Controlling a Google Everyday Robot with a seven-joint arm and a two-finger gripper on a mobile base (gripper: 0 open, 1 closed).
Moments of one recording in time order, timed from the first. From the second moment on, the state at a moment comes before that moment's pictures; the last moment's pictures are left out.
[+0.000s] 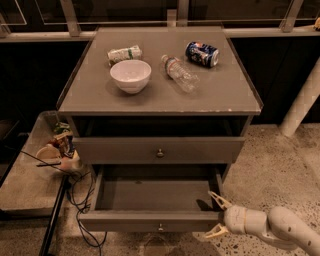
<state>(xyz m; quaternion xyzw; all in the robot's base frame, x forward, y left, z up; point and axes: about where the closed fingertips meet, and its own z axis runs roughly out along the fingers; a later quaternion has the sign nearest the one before) 0.468 -0.208 0.413 -0.56 0.65 0.18 0.48</state>
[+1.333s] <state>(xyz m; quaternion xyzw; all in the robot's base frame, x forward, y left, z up) 0.454 -0.224 0.411 -0.56 0.65 0.19 0.48</state>
